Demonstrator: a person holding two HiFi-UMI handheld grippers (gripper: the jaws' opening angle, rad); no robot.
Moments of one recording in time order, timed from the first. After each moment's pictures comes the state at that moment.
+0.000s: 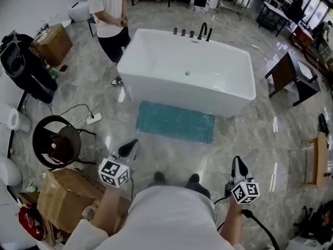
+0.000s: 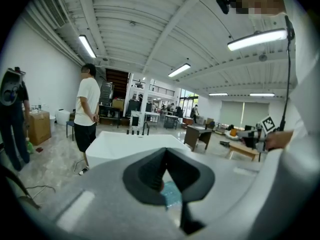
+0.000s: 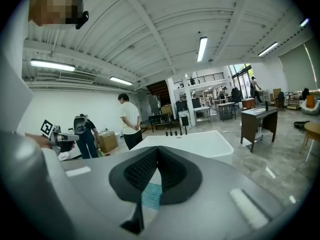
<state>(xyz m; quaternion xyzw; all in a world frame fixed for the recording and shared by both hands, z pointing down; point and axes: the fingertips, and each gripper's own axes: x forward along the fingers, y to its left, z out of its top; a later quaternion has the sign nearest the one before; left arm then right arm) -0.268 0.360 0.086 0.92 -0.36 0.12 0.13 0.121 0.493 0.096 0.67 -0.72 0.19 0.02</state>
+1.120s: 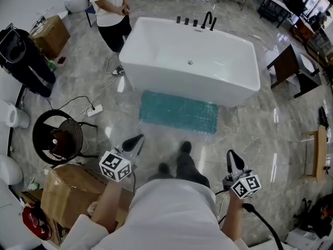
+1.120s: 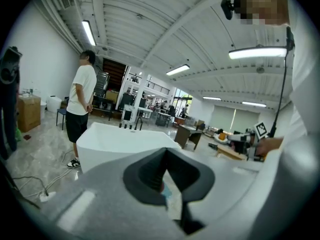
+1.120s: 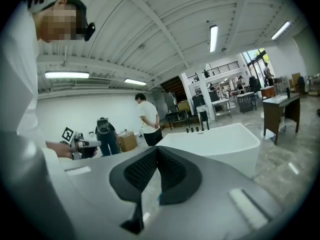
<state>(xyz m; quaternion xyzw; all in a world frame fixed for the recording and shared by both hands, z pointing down) -0.308 0.349 0.107 0.93 -0.30 0.10 0.18 0.017 0.469 0.101 0.59 -0.78 0.20 0.00</state>
